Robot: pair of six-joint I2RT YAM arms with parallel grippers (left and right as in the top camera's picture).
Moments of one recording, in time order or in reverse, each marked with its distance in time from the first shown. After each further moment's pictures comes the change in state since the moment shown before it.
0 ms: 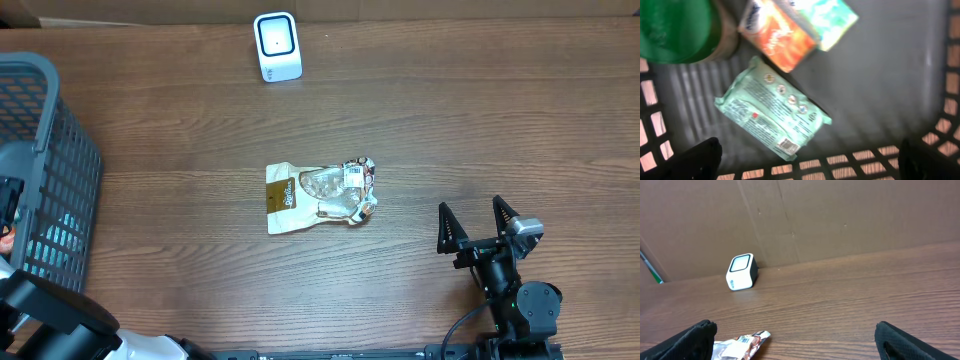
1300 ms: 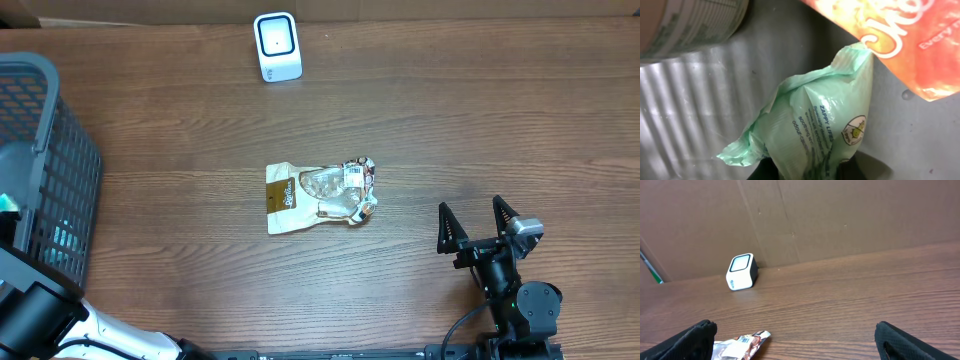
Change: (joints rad) left arm 0.033 0.258 -0.080 0.076 -0.043 -0.053; right arm 0.000 0.000 0.000 0.000 0.000 0.000
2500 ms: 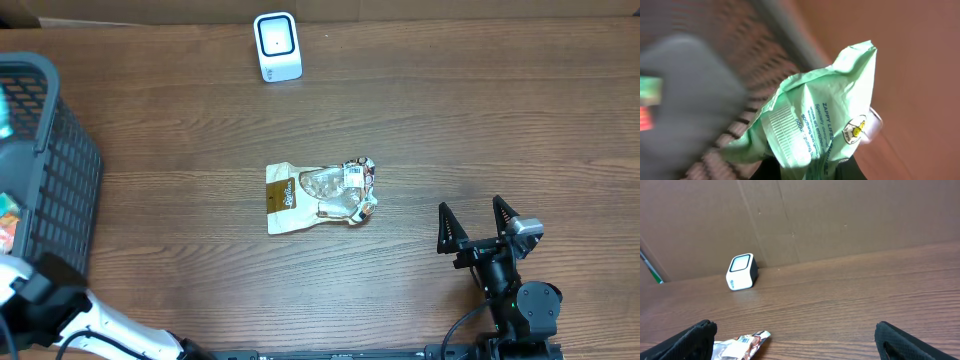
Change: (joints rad) left arm -0.094 0.029 1.229 -0.624 0.645 0.383; right arm 0.000 0.000 0.000 0.001 0.000 0.000
